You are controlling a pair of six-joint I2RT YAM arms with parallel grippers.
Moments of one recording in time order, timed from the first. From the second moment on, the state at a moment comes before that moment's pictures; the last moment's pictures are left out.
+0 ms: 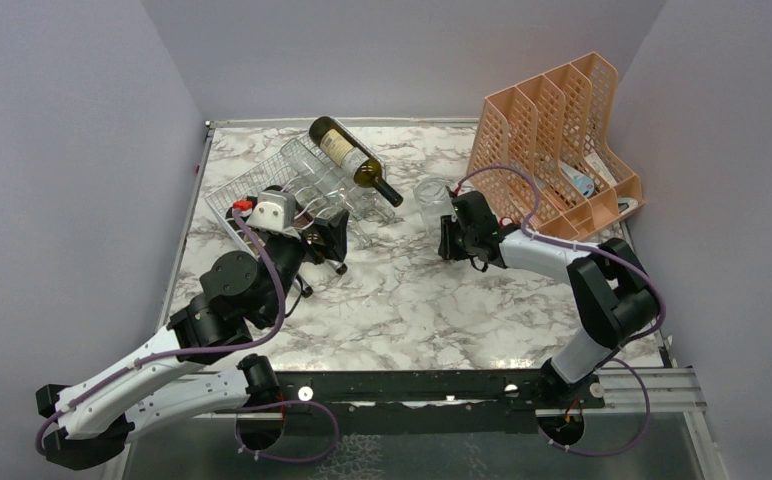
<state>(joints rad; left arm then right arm) -1.06 0.65 0.90 -0.14 -0.73 -0.07 0.54 1.62 0.86 -0.10 0.07 0.33</state>
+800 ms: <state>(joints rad) -1.06 0.64 0.90 -0.14 -0.73 -0.07 0.54 1.16 0.63 -0.06 -0.05 0.30</state>
